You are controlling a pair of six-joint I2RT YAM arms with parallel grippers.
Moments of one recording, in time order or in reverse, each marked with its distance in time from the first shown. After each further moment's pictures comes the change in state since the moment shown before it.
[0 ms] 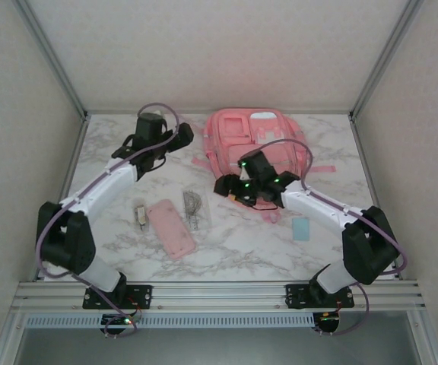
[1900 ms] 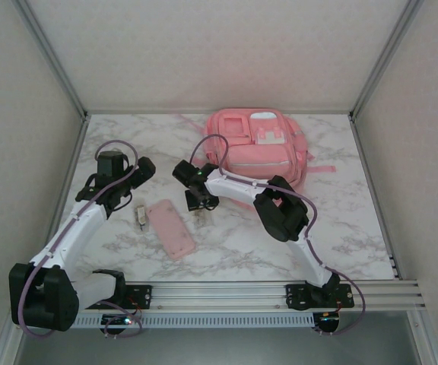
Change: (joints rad) left arm 0.237 -0.385 -0.419 -0.105 0.052 -0.078; right arm 0.215 0.724 0.700 -0.429 0.417 -0.223
